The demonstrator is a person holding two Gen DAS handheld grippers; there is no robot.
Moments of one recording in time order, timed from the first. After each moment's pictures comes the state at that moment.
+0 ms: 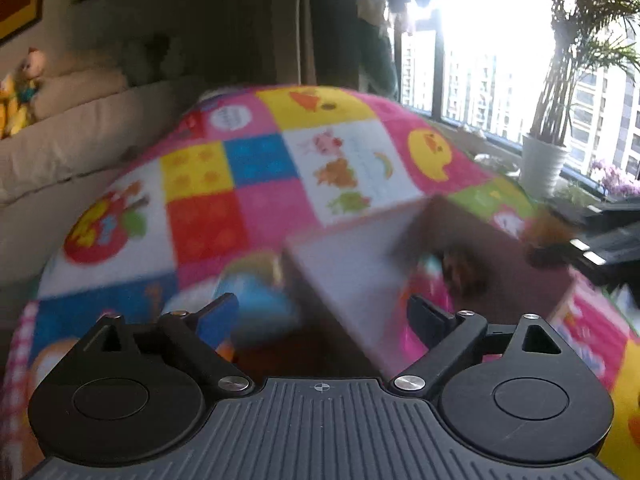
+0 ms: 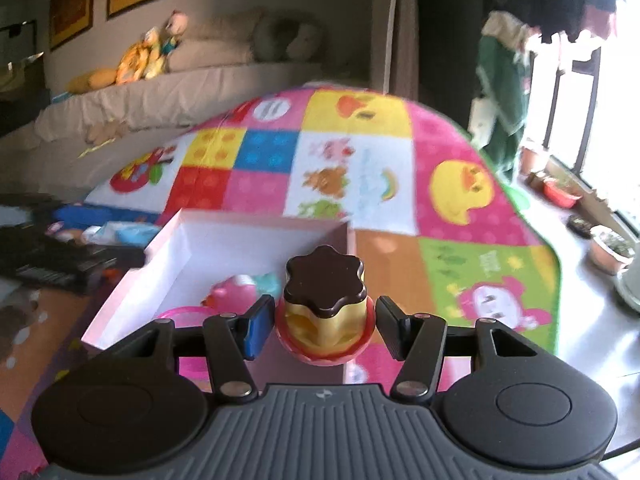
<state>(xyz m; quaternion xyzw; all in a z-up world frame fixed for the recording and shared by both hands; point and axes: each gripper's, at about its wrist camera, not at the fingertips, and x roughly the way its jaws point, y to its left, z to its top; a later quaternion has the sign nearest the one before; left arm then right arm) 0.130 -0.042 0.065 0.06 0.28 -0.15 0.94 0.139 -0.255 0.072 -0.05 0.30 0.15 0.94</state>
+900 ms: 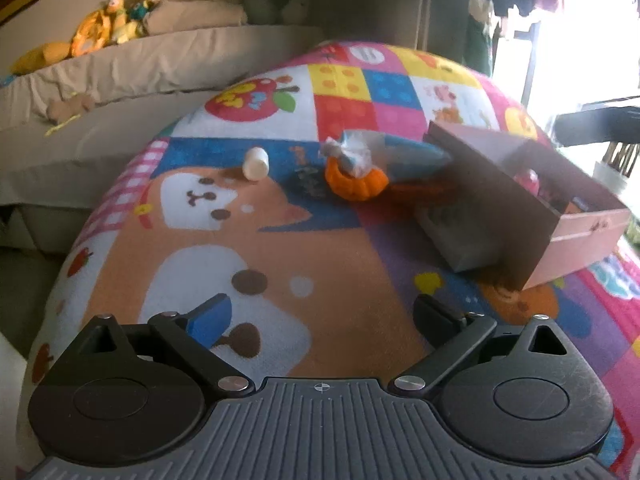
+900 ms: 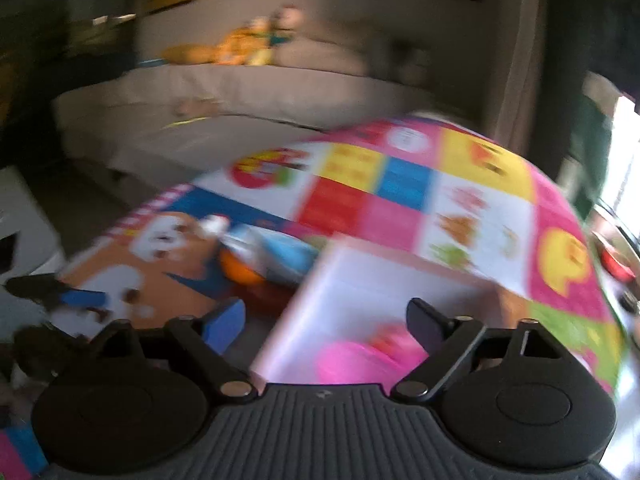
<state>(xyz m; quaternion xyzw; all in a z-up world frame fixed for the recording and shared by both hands) 0.035 0.062 0.008 -0.03 0.31 -0.03 0.95 0.103 -0.113 0.109 -0.15 0.26 0.29 0.91</state>
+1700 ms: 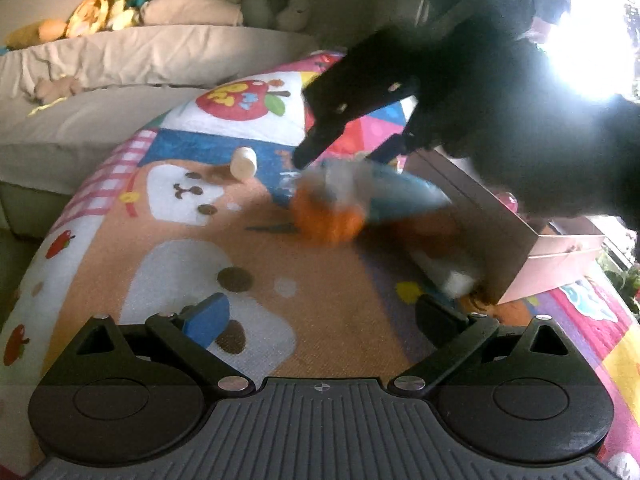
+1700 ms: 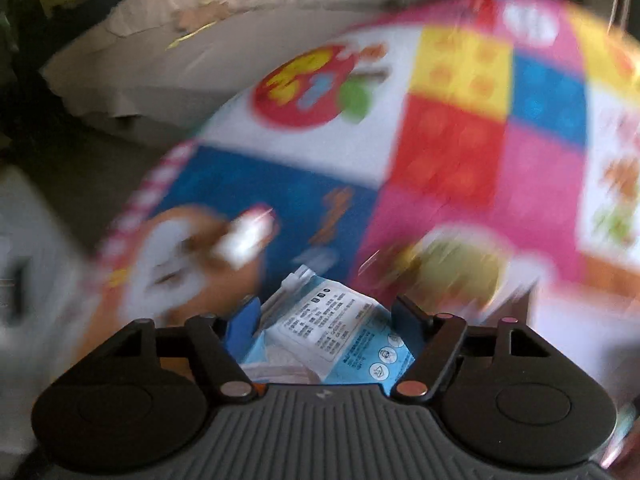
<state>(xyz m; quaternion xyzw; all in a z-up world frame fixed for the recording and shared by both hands) 0.029 0.071 0.006 -0.07 0.30 -0.06 0.95 0.254 0.003 0.063 -0.05 0.52 0.34 0.78</state>
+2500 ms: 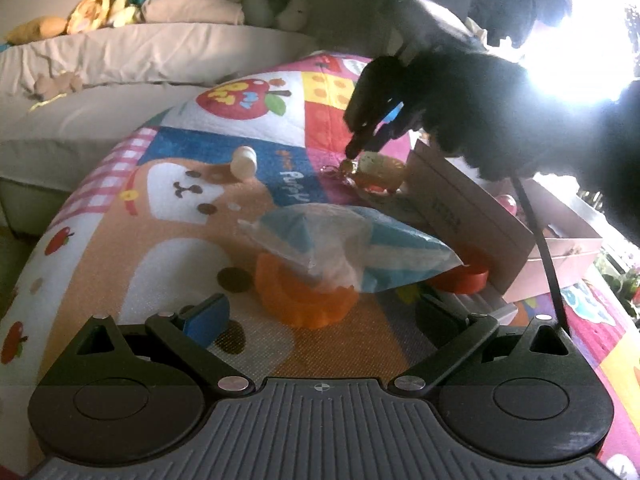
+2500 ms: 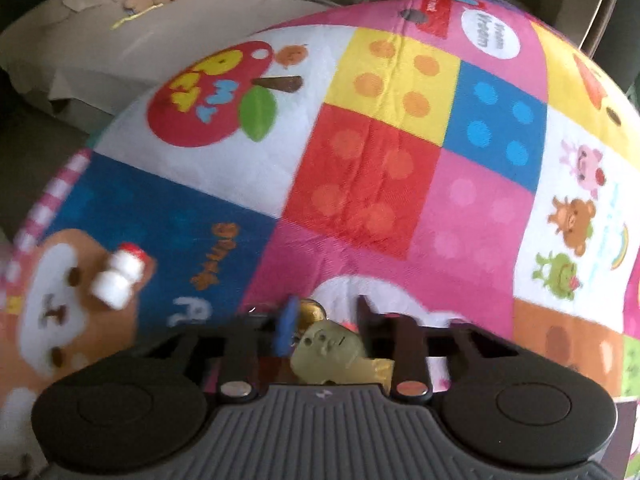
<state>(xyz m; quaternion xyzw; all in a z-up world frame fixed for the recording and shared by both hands) 0.028 0.073 0.006 -0.08 0.30 -0.06 0.95 0.320 0.003 0.060 -0.16 0.47 0.22 0.84</state>
